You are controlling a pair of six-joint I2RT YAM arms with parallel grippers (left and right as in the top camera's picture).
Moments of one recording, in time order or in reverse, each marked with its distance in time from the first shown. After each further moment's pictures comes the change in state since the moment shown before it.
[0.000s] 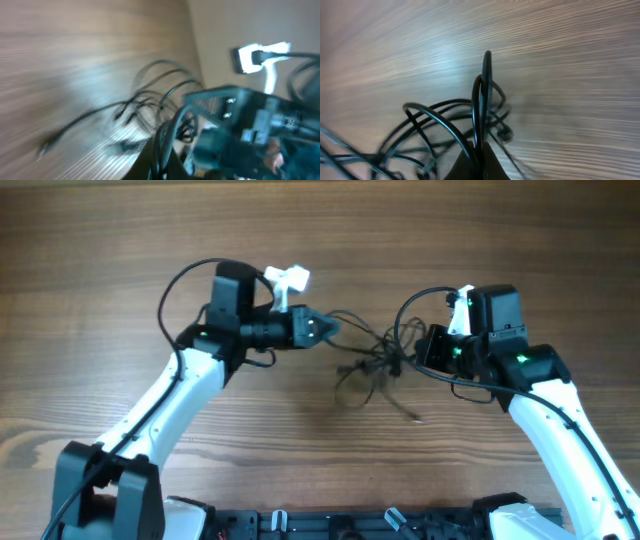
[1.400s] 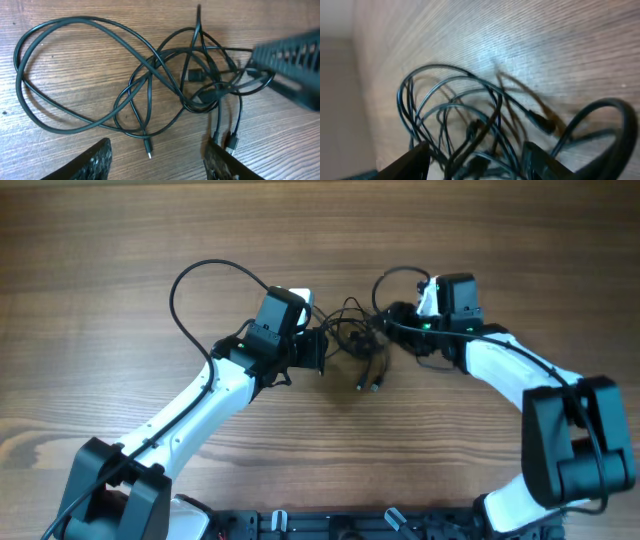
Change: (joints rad) left arm -0.213 0.004 -0.001 -0.202 -0.795 0.140; right arm -0.006 0.489 -0.048 0.638 -0.289 0.260
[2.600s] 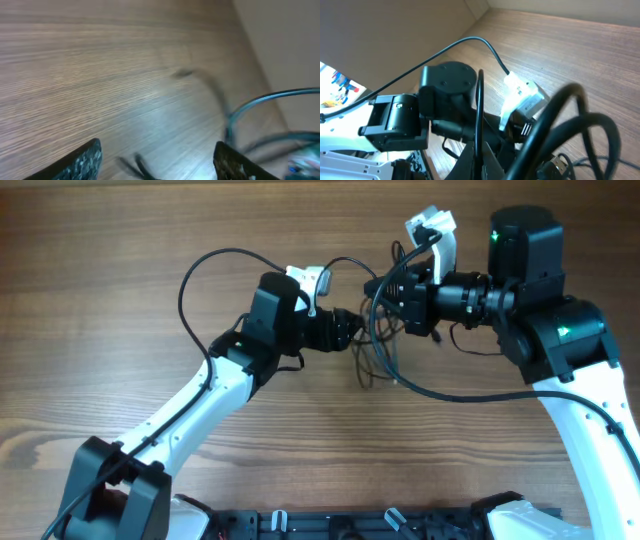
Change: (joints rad) left arm 0.018 0.004 -0.001 0.320 0.328 -0.051; right arm 0.103 -0.423 0.588 -0.715 -0.224 -0.631
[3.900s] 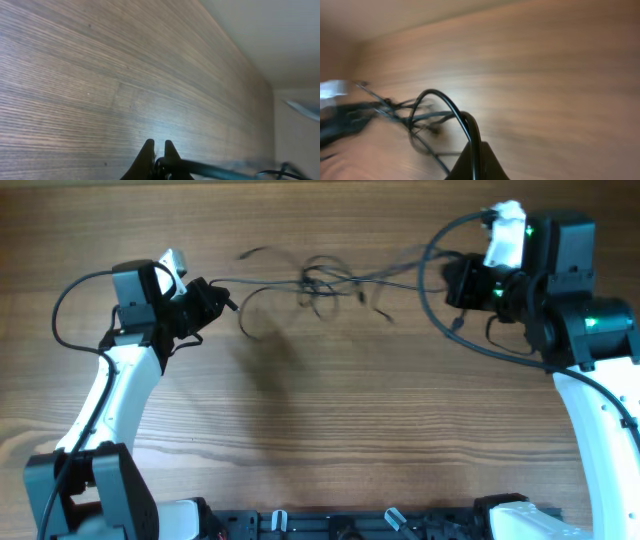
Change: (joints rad) left arm 0.596 0.001 0.005 -0.156 0.102 -0.080; right arm -0.159 0.003 -0.009 -0.136 0.564 0.209
